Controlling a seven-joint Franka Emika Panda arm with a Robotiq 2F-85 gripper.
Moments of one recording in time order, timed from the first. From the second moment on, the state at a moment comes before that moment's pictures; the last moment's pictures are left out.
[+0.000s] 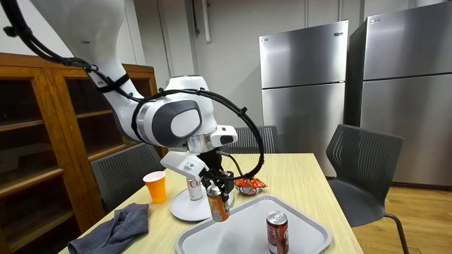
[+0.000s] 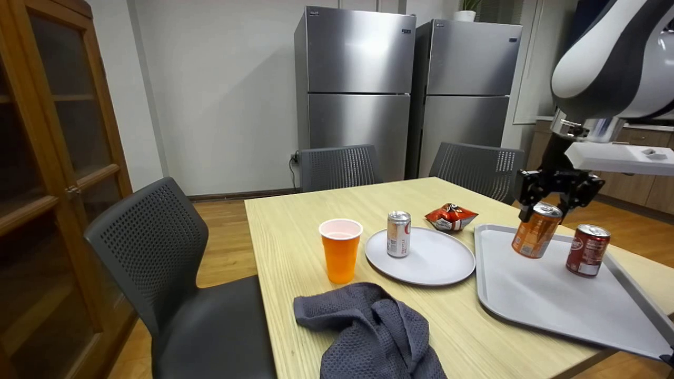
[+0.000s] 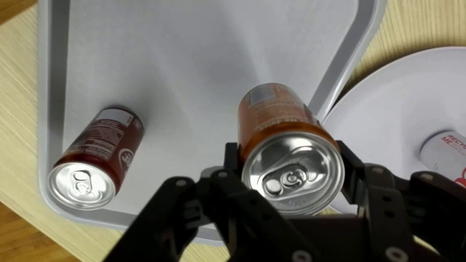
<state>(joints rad) -0.14 -0.02 -0.16 -2.70 0.04 2.88 -0.01</state>
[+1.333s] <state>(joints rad) 0.00 0.10 0.02 -2.54 0.16 2.85 -0.01</state>
